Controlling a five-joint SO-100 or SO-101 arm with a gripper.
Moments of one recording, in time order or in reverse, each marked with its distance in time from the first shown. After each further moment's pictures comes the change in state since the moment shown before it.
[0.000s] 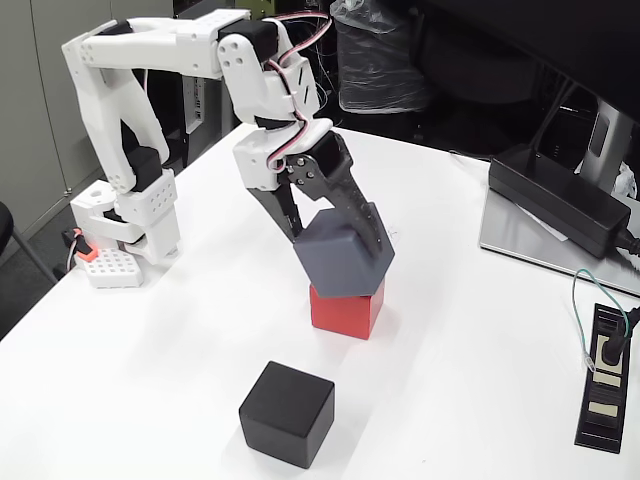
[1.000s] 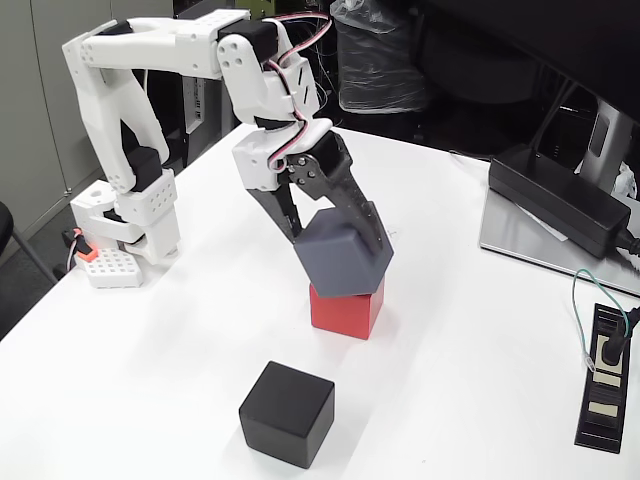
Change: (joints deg) arm -1.1 -0.1 0.0 1.4 -2.8
